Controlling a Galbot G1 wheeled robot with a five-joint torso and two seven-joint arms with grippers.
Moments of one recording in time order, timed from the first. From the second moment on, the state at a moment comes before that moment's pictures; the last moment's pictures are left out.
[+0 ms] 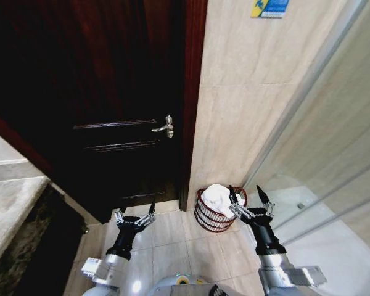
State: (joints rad) left arm 1.94 -1.43 -0.49 -2.42 -0.22 -0.04 0.08; right arm -2.00 1.58 0.57 2.50 0.24 0.23 -0.15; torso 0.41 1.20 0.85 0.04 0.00
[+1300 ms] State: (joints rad) left arm 1.94 -1.43 -0.49 -2.42 -0.22 -0.04 0.08; right arm -2.00 1.58 0.57 2.50 0.24 0.23 -0.15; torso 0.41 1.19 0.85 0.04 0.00
